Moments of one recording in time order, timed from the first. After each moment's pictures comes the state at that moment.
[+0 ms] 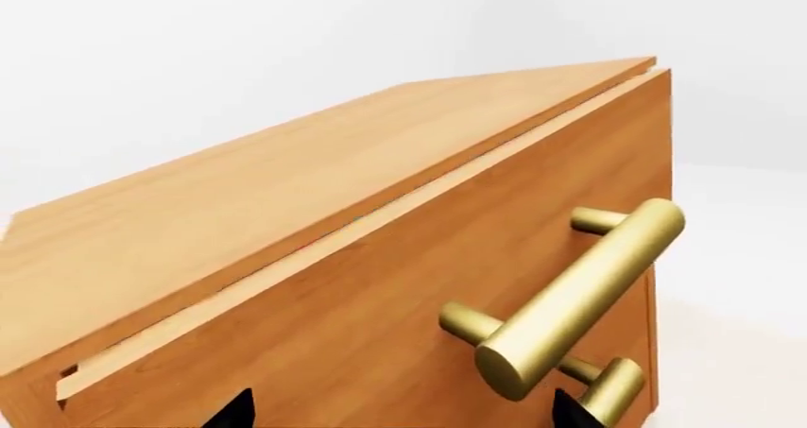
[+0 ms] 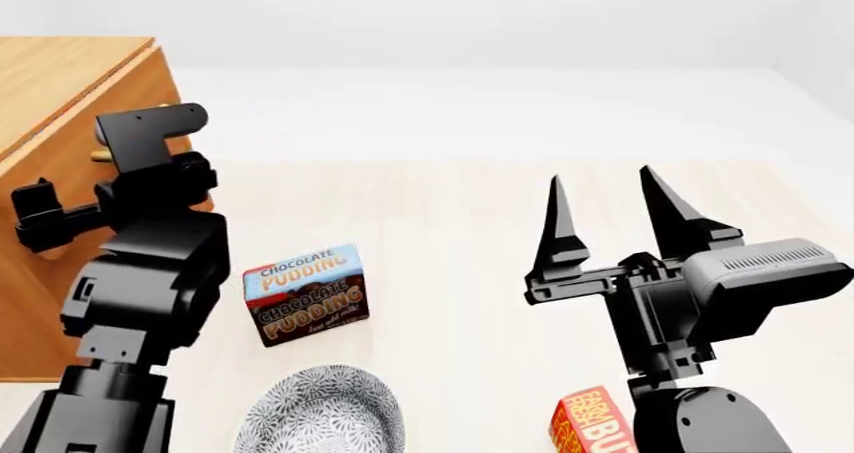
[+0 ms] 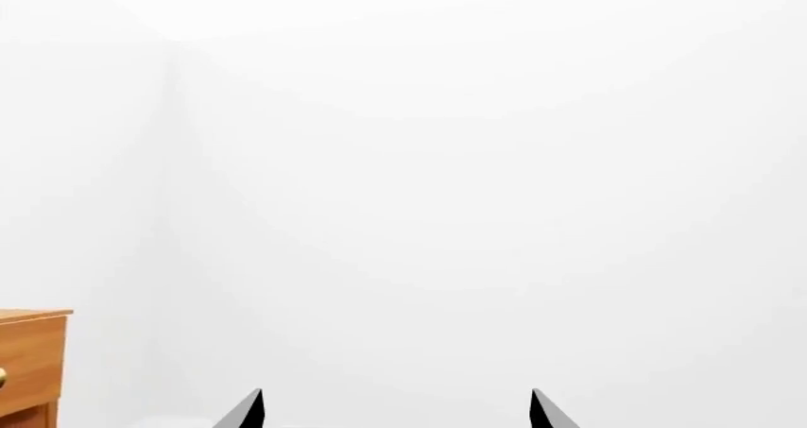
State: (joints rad) left arm -0.95 -0.29 0.26 -0.39 -0.30 -0.70 -0.94; right arm 0.28 0.45 -0.26 -0.35 0.47 -0.01 0.21
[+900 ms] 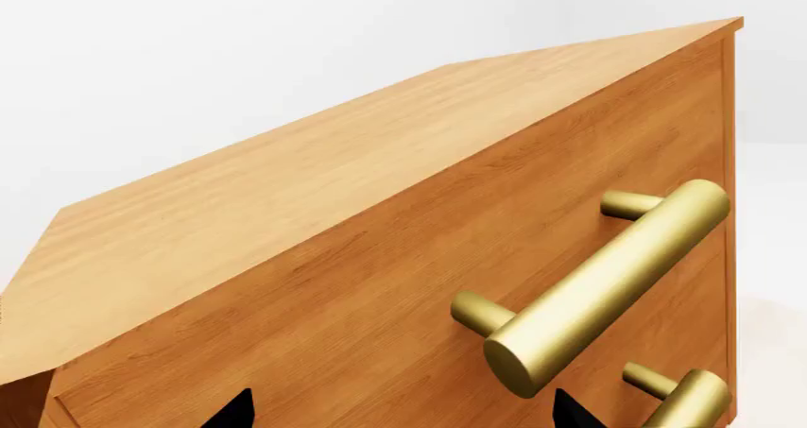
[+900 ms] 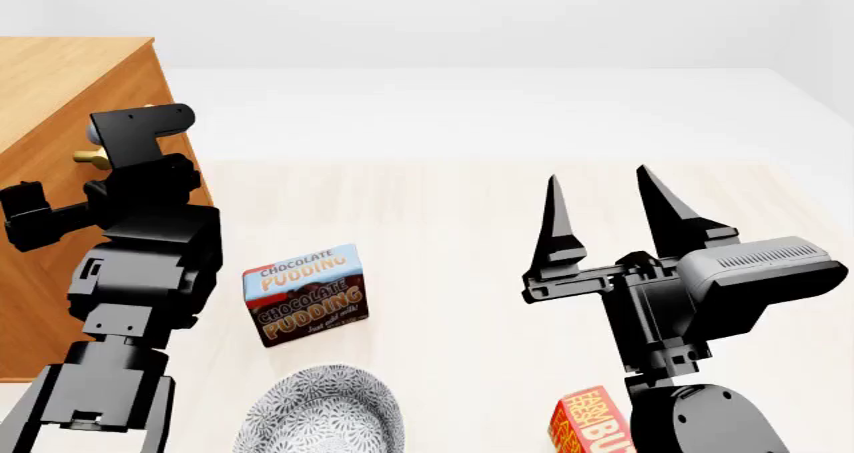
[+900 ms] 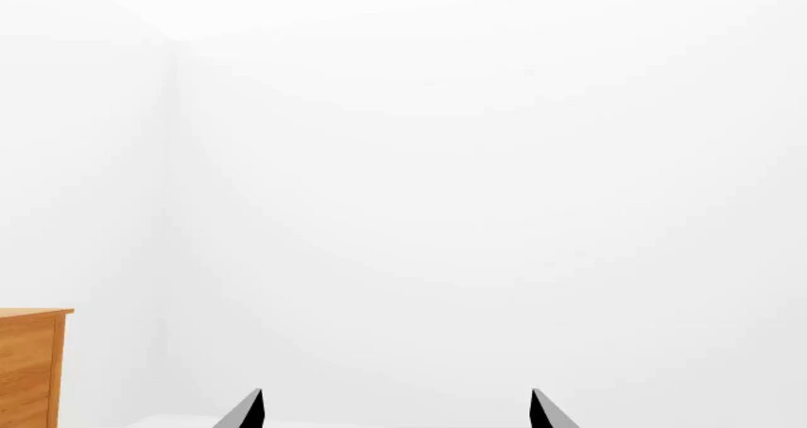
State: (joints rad) left arm -1.03 -0.28 0.26 -0.61 -0.24 -0.62 -0.96; right arm 0.28 0.44 -0.28 -0.34 0.47 -0.02 0.21
